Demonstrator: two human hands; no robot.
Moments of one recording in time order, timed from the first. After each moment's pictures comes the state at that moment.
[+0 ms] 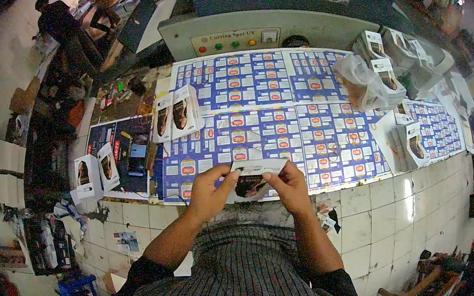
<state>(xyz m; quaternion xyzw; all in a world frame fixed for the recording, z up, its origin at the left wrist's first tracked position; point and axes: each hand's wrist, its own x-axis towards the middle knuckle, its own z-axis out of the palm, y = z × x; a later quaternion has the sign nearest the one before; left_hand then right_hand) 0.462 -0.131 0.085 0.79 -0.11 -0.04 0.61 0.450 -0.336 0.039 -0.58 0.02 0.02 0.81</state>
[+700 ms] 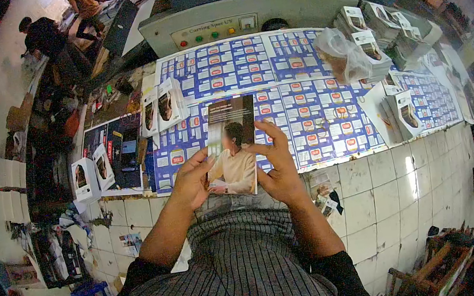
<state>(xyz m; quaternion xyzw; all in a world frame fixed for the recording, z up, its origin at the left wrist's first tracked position) 0.450 -0.131 0.065 0.42 0.04 -0.26 0.87 0.438 -0.350 0.069 -0.78 -0.21 -0.21 0.55</state>
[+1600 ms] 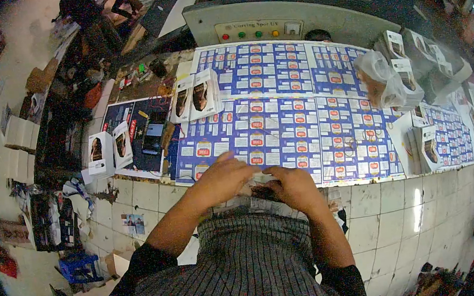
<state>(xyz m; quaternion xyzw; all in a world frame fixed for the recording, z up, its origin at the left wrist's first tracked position) 0.460 -0.109 0.069 0.91 -0.33 -0.17 0.20 0.439 -0.337 0.058 -0.91 -0.20 0.12 0.34</state>
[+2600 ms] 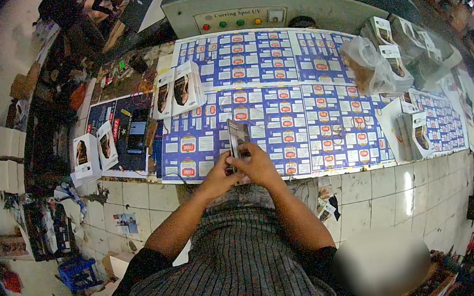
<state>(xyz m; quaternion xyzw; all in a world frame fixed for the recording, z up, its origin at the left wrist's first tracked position) 0.445 -0.118 -0.048 0.73 -0.04 -0.21 0.65 0.476 -0.284 -0.039 -0.83 -0.02 0.15 0.54</state>
